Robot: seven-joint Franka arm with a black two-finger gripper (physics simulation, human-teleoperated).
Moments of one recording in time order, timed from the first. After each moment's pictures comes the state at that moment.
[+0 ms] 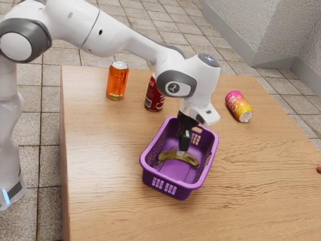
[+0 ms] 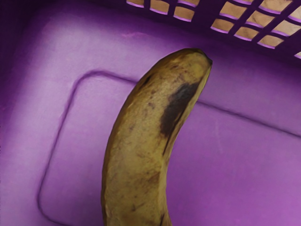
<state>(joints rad) -0.24 0.07 0.03 -1.89 -0.01 1.97 0.12</state>
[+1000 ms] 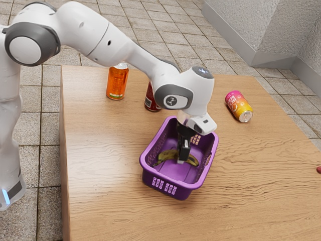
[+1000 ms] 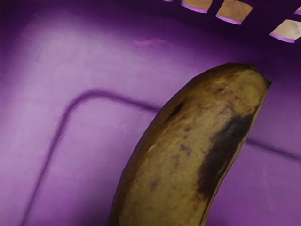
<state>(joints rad) -0.22 0.12 0.03 -1.97 -0.05 2.14 0.15</state>
